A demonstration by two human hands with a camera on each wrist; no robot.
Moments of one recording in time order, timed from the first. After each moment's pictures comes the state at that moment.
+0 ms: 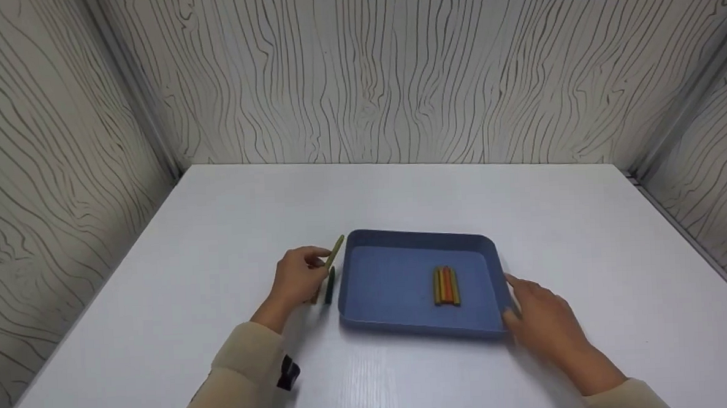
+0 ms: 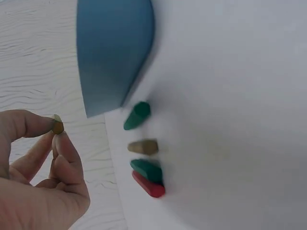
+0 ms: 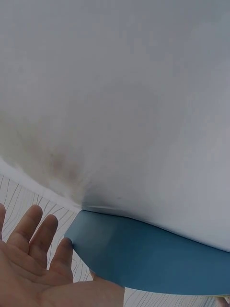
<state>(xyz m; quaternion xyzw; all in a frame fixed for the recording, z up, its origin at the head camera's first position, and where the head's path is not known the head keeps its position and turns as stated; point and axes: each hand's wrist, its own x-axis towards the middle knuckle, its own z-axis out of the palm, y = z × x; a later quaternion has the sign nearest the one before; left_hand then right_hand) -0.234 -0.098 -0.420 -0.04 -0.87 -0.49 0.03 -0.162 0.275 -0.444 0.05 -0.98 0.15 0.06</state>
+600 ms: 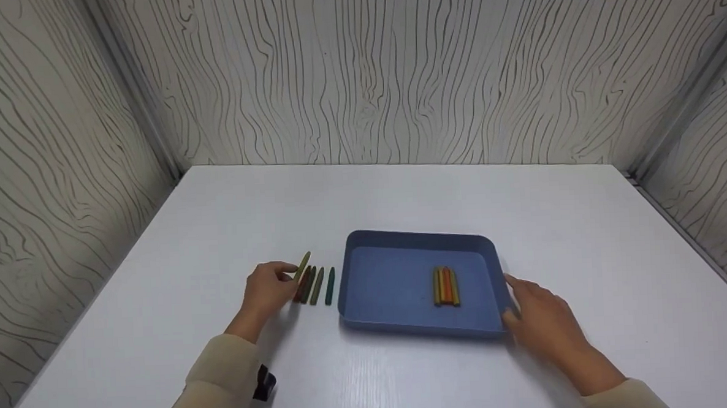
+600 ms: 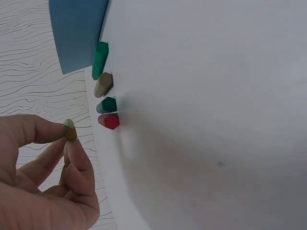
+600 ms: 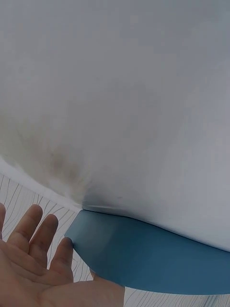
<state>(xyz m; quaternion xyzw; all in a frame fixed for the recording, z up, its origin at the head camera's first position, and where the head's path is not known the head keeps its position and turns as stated) -0.226 -0.135 -0.435 0.05 -0.90 -0.44 0.02 -0.160 0.274 -0.442 0.05 -0.99 0.16 0.06</state>
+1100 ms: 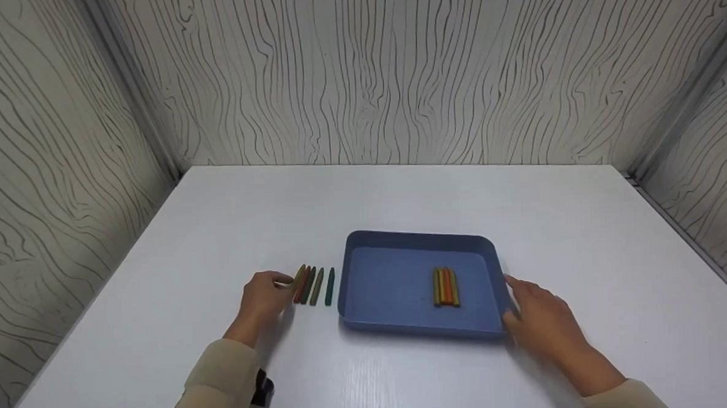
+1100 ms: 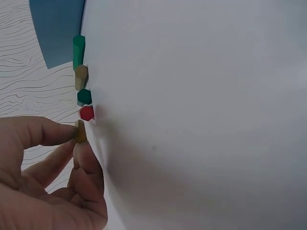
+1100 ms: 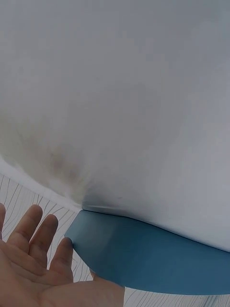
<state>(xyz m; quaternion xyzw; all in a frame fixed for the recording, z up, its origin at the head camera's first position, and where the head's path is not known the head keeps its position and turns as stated) -0.226 -0.142 -0.446 0.09 -0.90 -0.42 -0.03 -0.160 0.275 -0.442 0.05 -0.98 0.16 0.06</state>
